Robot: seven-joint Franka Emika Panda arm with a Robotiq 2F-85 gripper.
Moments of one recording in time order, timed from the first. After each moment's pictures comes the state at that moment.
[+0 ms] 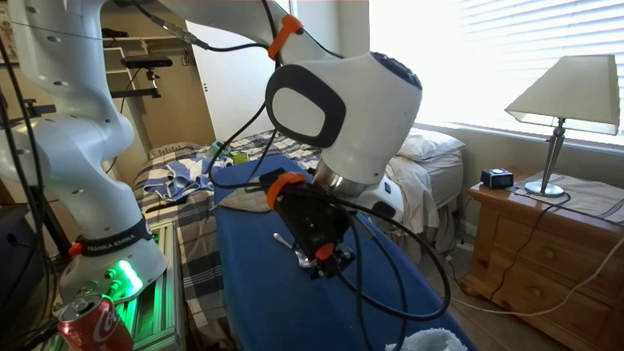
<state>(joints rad) -0.48 0.31 -0.34 -2.11 0.17 1.95 -1.04</state>
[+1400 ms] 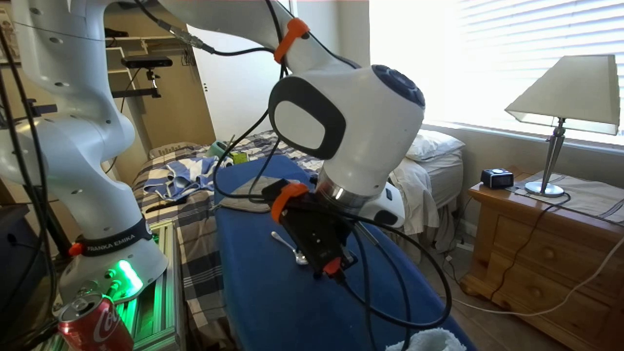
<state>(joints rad) -0.50 0.34 -0.32 -2.10 0.25 1.95 -1.15</state>
